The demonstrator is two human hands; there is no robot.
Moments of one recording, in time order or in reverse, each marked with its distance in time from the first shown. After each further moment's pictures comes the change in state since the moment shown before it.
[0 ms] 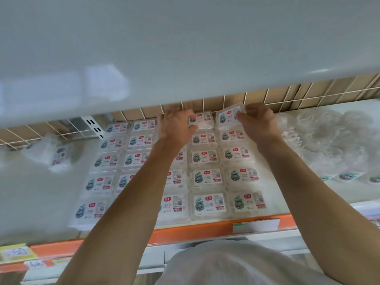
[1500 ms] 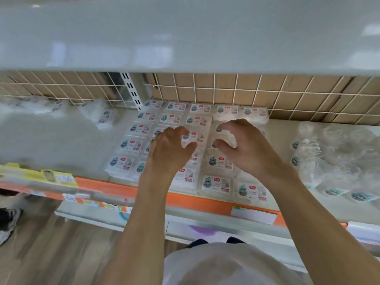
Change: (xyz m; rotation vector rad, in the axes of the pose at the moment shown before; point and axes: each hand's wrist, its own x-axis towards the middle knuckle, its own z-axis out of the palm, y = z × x) left_hand -0.147 0.018 -0.077 -0.181 -0.063 -0.415; right_hand -0.097 -0.030 0.002 -0.609 -0.521 -0.639
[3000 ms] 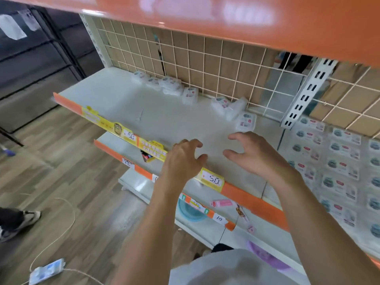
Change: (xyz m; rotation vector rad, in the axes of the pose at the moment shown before) left_hand -0.023 -0.361 -0.145 -0.087 0.111 -0.262; right_hand 0.115 -0.311 0.228 -0.044 -0.396 -0.096
